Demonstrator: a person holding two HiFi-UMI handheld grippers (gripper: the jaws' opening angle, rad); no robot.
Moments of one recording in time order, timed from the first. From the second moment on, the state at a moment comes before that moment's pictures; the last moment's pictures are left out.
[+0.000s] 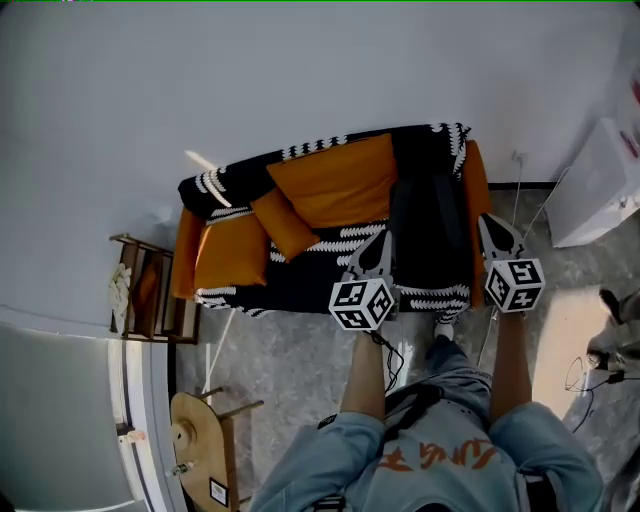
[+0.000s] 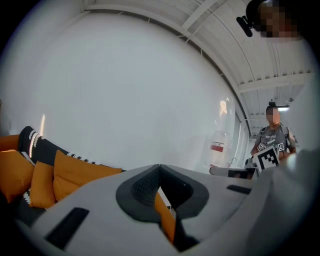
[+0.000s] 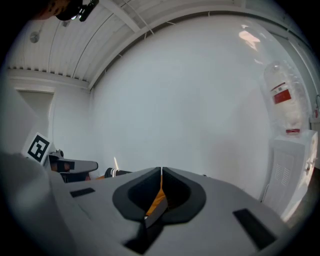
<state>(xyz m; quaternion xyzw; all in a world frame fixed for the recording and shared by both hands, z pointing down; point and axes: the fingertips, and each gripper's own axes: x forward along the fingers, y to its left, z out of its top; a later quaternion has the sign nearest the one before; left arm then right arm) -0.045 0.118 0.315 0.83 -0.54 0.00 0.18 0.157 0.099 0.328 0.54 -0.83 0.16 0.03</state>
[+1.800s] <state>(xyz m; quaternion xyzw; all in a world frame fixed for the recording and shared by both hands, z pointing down) -0.054 -0.145 0.601 0.78 -0.46 0.14 0.40 0.129 -0.144 0.578 0.45 -0.81 0.33 0.19</state>
